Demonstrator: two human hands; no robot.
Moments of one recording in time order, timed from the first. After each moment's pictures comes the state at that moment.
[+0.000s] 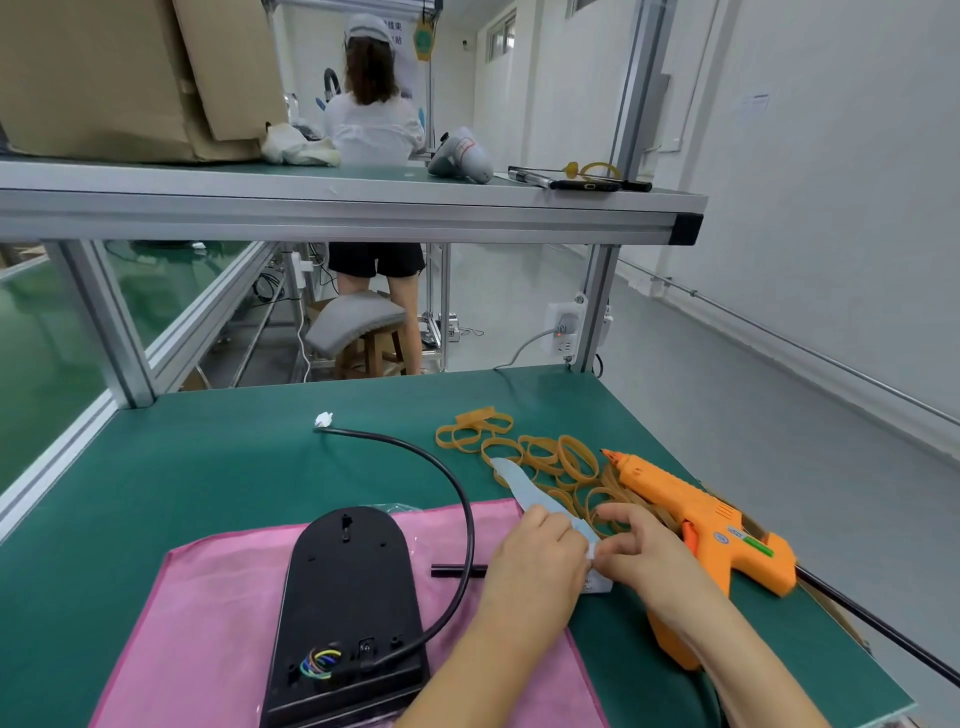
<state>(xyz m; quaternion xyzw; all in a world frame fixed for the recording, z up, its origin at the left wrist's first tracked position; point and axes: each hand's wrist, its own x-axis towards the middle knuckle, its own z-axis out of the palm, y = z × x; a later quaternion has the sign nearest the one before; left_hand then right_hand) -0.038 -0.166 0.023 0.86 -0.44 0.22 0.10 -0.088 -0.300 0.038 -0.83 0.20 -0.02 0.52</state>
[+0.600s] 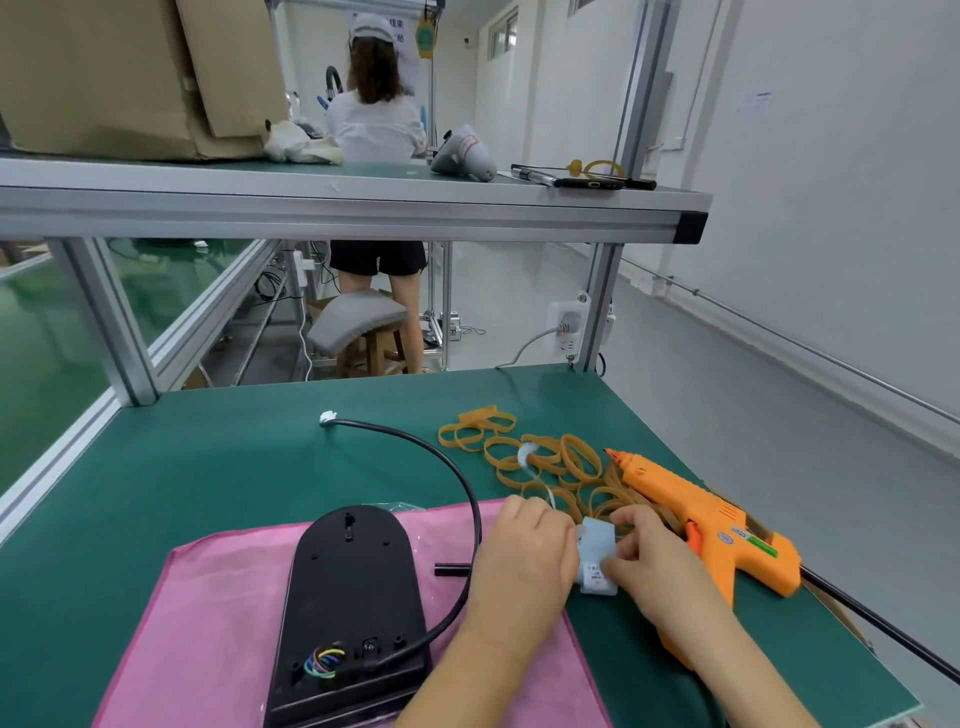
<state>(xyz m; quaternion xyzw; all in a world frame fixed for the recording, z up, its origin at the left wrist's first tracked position) -0.038 -0.151 0.031 0.84 -0.38 0.31 0.26 -0.087 -0.294 0.036 -0.92 0.24 -0.05 0.30</state>
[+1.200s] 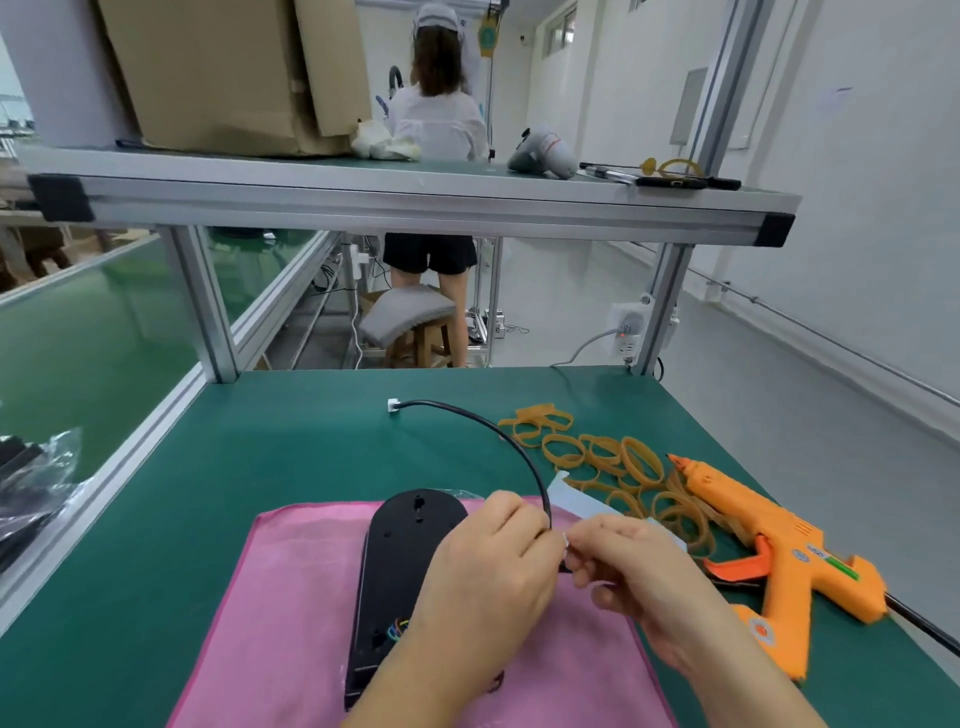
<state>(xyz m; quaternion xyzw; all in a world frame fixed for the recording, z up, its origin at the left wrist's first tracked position) -0.048 -0.050 0.061 0.79 -0.45 0.40 0.10 -0.084 -0.206 0.078 -0.69 0.14 0.03 0.71</state>
